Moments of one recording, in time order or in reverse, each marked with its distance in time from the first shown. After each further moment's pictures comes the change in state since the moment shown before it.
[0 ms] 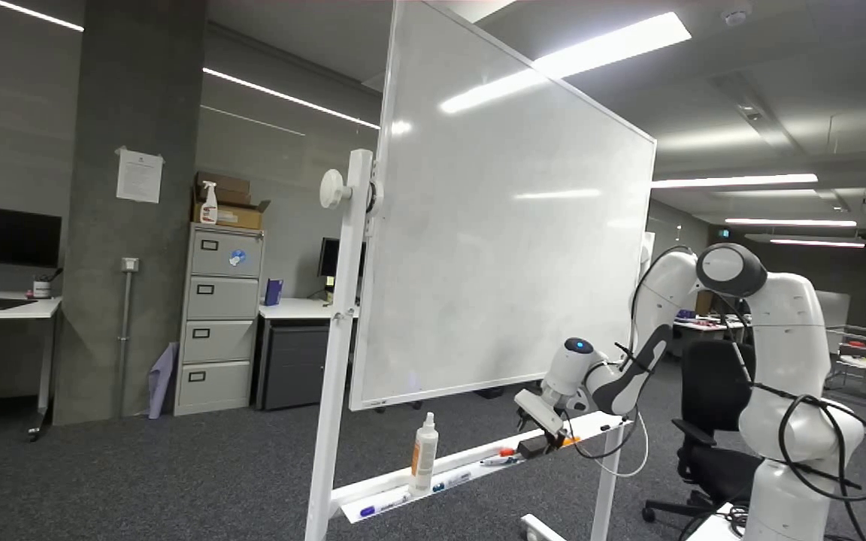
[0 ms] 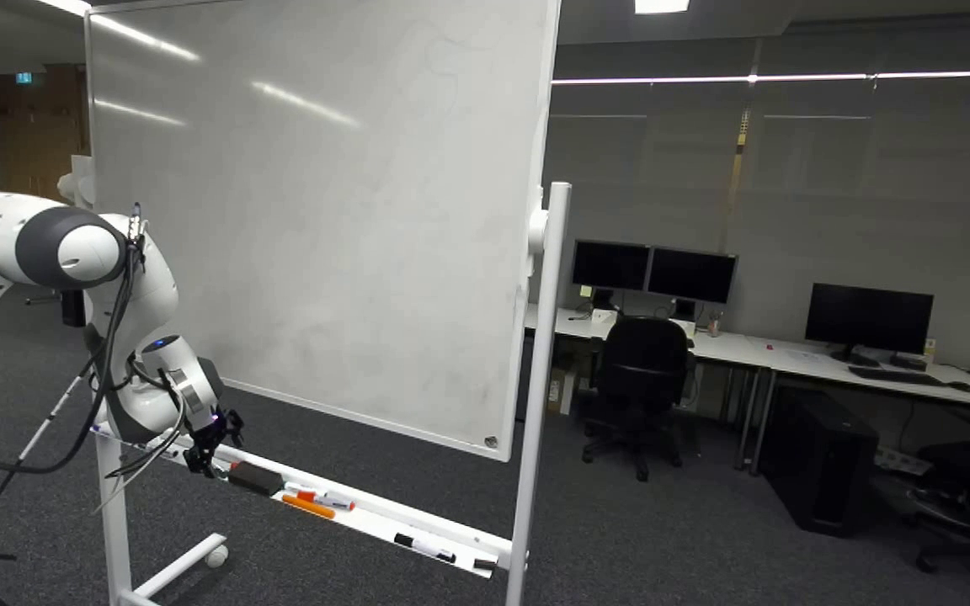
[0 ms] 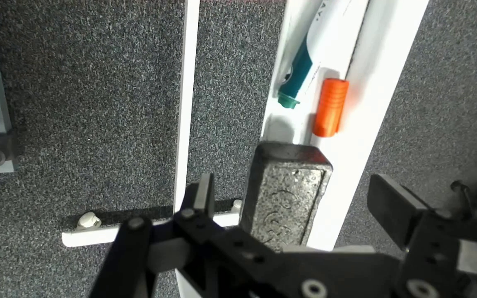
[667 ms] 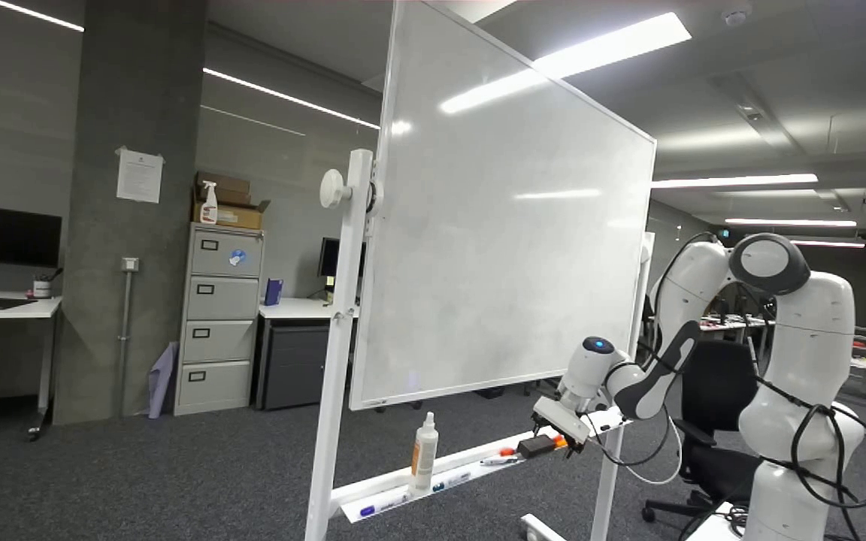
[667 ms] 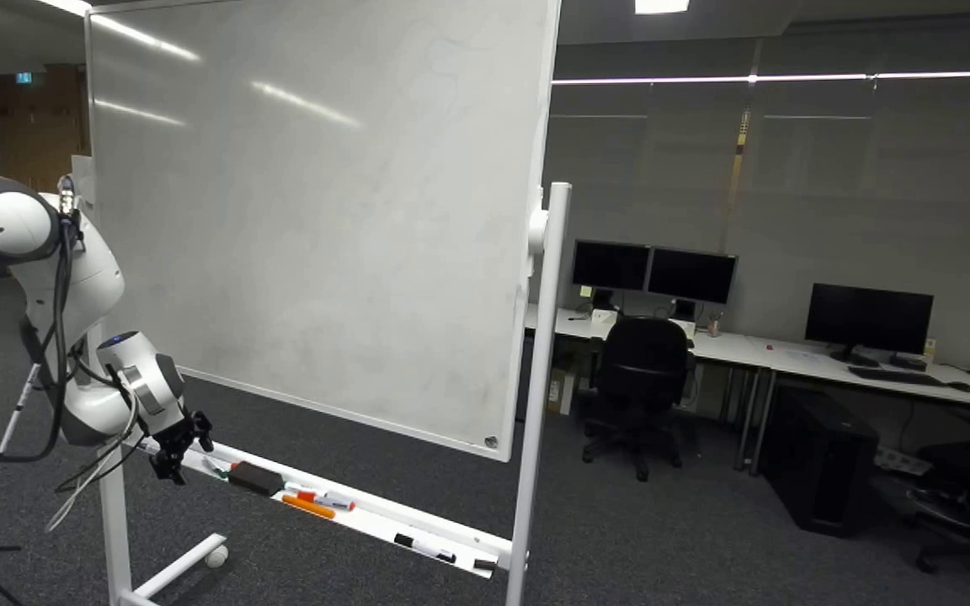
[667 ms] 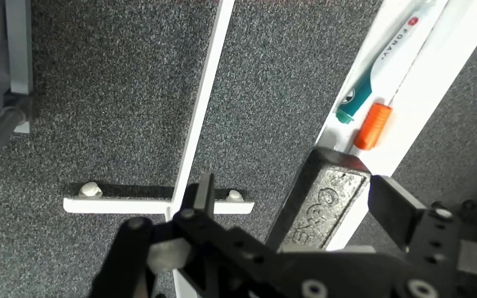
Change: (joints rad) arm 0.000 -0.219 0.076 -0.208 0.135 0.005 -0.171
